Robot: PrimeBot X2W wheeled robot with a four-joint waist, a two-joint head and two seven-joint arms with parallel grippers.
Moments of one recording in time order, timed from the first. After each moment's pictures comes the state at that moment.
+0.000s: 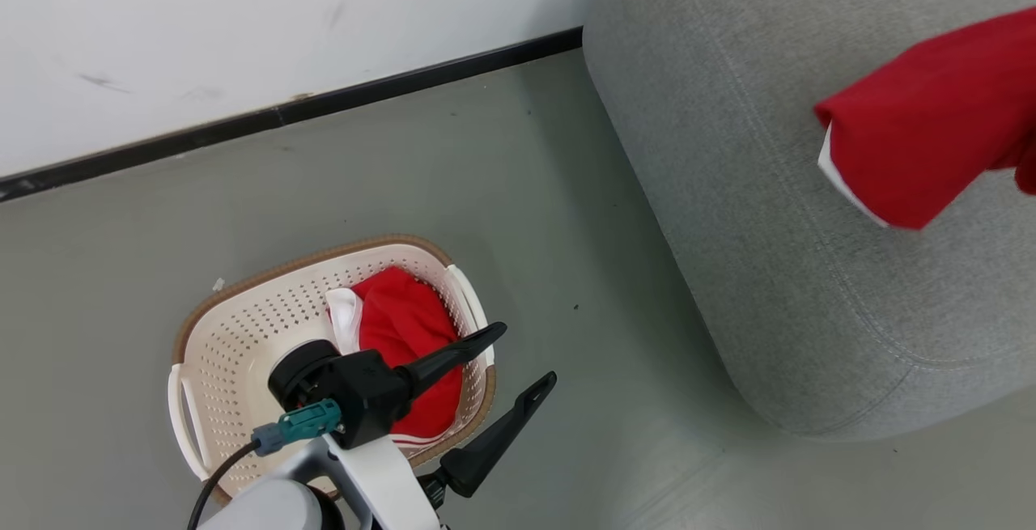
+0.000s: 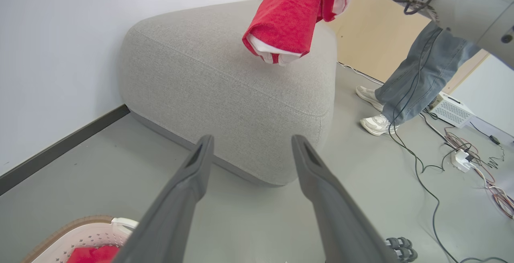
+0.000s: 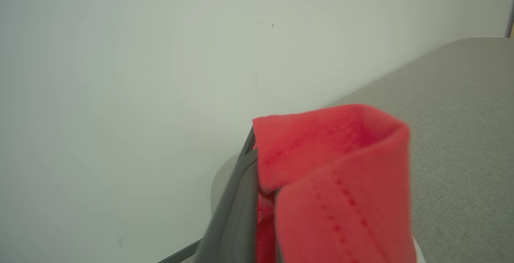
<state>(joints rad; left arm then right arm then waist) -0.38 0.40 -0.78 -0.20 -0.67 -0.09 0.03 -0.67 -0.27 -0.28 0.37 0.44 0.13 -0.08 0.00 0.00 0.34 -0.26</state>
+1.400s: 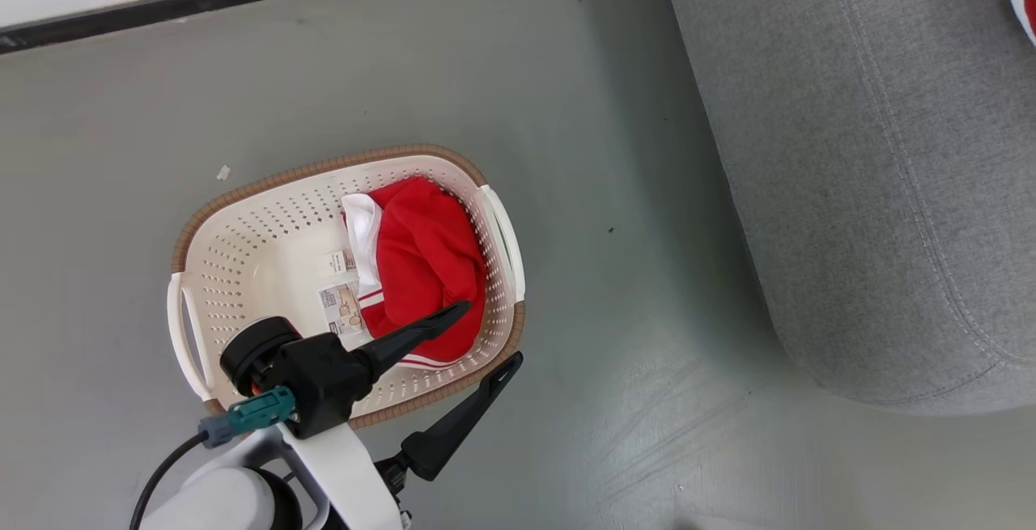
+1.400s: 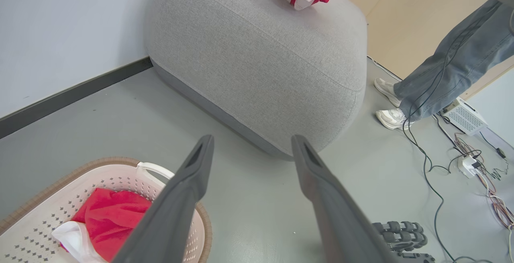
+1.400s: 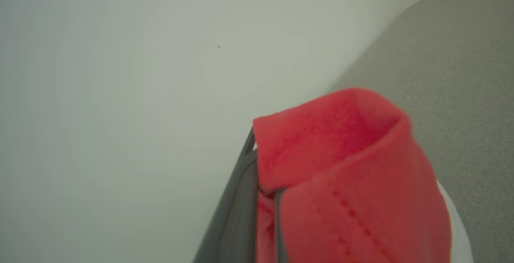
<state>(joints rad) -0.39 0.49 -0.73 -0.28 -0.68 -0.10 0.06 -1.01 -0.29 -0.66 0.58 0.42 0.13 -0.02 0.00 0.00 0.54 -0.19</state>
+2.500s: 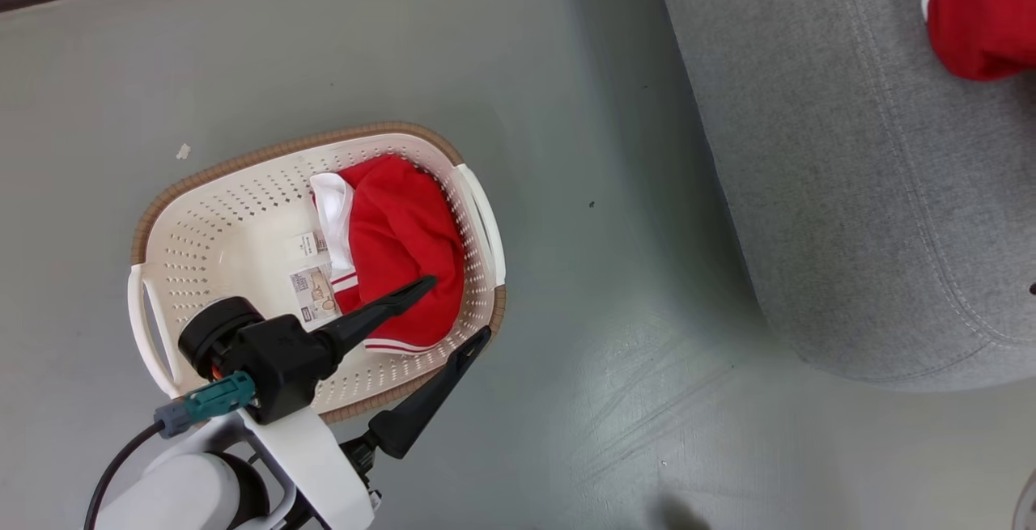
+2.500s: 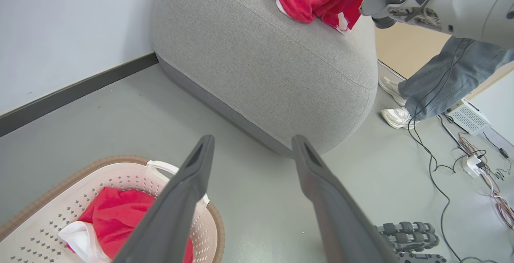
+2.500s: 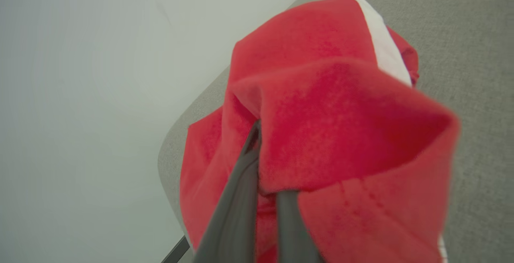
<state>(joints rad) -0.39 0.54 -0.68 -0.31 -0.68 -0.09 0.06 -0.88 -0.13 -0.60 0.71 0.40 0.13 -0.17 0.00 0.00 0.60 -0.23</state>
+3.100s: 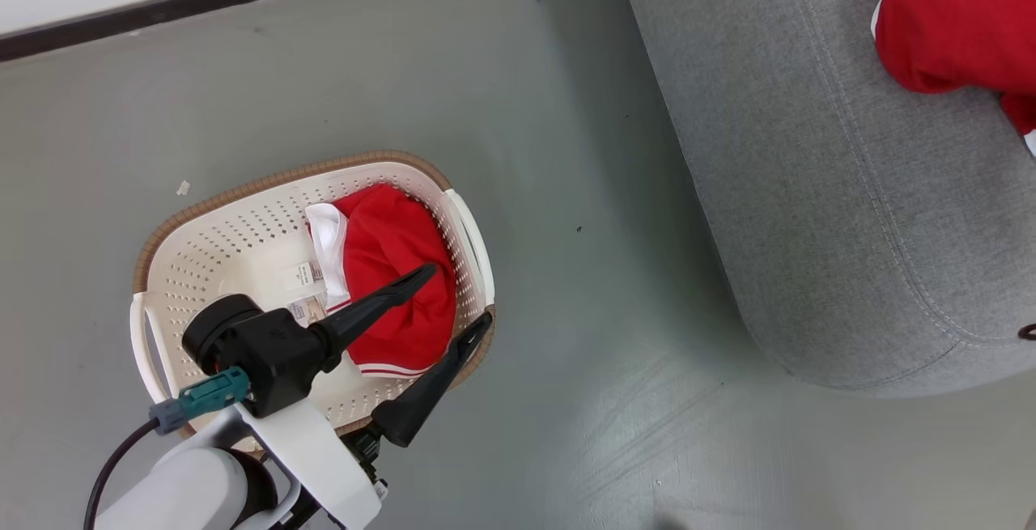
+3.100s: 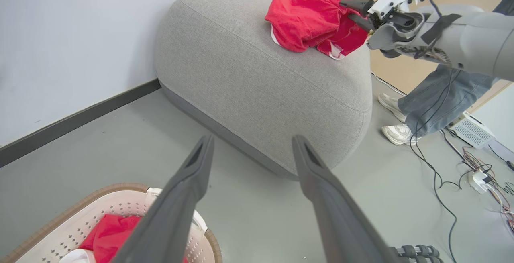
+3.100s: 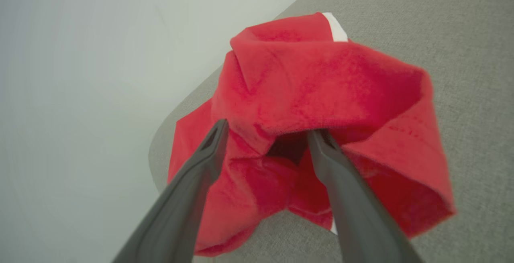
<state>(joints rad) -0.39 0.51 -0.67 -0.28 -0.69 -0.08 0.02 -0.79 -0.15 -0.52 0.72 0.40 0.13 -0.20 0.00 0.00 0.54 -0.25</state>
